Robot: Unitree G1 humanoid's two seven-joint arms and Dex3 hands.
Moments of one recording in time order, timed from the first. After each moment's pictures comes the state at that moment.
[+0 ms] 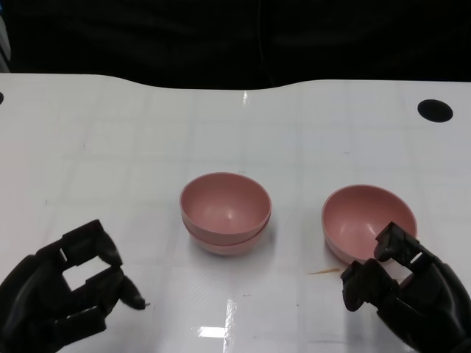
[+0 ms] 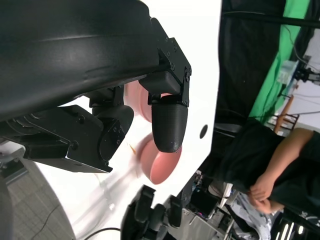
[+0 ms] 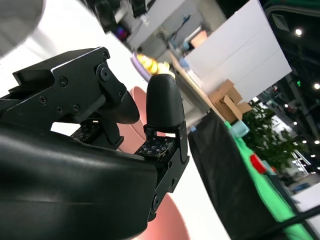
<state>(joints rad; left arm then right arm) 0.24 0.33 0.15 -0.32 -0.75 0.43 -0.33 0.14 0.08 -0.13 -0.06 0.58 0.22 0.43</state>
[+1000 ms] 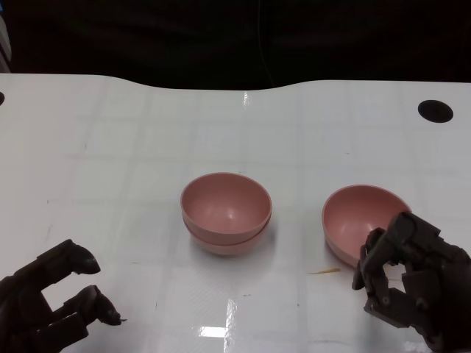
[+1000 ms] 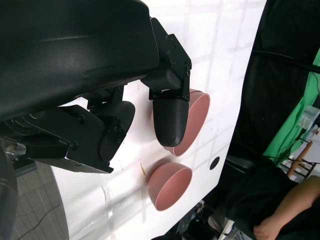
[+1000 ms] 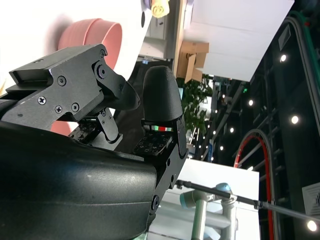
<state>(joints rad) 0.24 0.28 0.25 -0.33 -0.75 0.61 -0.25 0.13 0.12 -0.02 0.17 0.09 -0.74 0.23</state>
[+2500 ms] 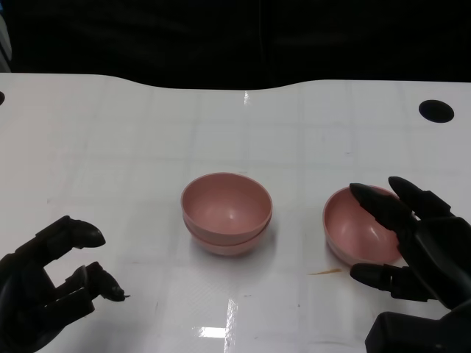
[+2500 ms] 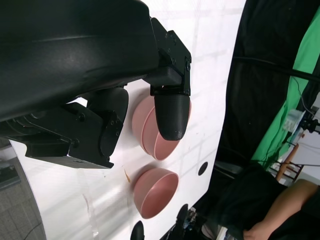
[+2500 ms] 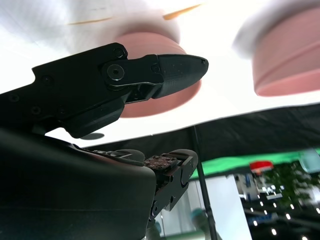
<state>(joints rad) 0.18 0.24 0.27 -0.37 -0.71 0.65 -0.20 -0.05 -0.27 0.13 0.15 -0.87 -0.26 -0.22</state>
